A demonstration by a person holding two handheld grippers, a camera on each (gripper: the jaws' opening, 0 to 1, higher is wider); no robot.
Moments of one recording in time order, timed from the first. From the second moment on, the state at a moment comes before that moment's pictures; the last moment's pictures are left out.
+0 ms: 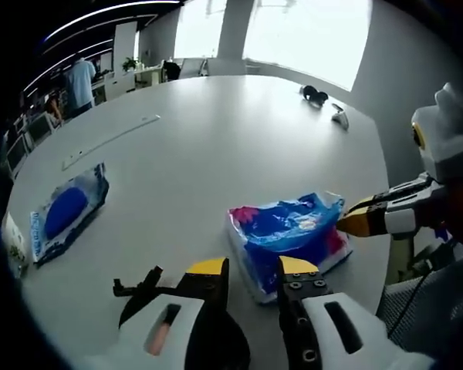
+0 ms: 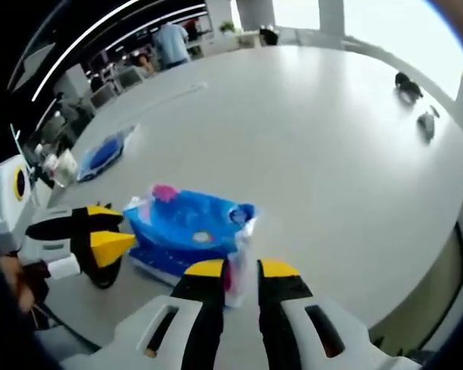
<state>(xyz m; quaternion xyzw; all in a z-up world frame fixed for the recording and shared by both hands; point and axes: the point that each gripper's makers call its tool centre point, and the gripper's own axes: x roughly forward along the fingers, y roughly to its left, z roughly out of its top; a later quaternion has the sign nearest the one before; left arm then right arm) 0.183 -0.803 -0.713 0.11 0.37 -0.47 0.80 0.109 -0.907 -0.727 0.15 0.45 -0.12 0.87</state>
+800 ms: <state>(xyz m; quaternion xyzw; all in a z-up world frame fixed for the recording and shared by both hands) 0.183 -0.806 -0.720 0.11 0.38 -0.47 0.79 0.110 -0.907 -0.731 0.15 0.46 -0.12 0.87</state>
